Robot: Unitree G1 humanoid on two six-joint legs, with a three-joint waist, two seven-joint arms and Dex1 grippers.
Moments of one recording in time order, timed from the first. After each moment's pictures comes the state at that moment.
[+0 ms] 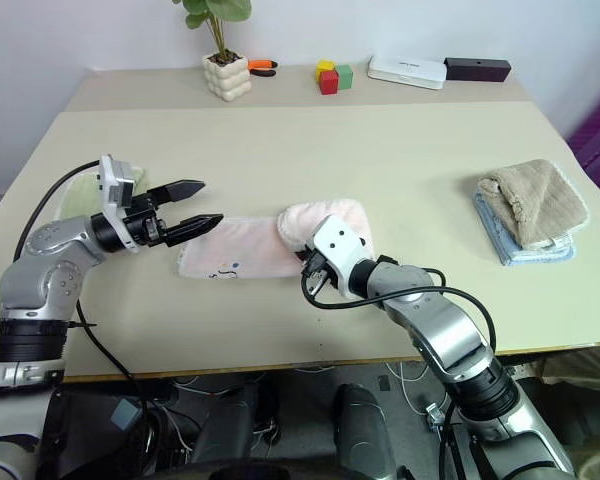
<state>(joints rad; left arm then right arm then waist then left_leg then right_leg) -0.46 0.62 0.15 0.08 -0.55 0.37 -1.08 -0.34 -0.52 0.33 -0.43 0.32 0.67 0.47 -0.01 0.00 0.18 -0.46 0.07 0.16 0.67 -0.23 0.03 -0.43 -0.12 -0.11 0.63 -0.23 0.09</state>
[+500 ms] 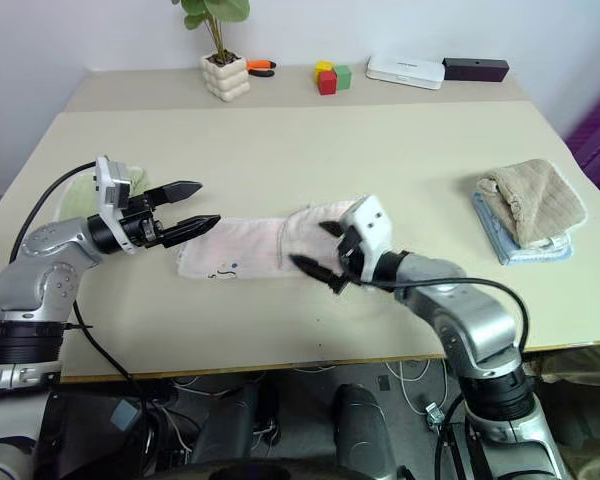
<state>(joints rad) -0.46 0.62 0.15 0.10 -0.56 0.37 -1.08 -0.37 -0.44 -0.03 -0.42 0.60 0.79 0.52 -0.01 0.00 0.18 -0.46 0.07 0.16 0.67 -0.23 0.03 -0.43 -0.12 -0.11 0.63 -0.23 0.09</state>
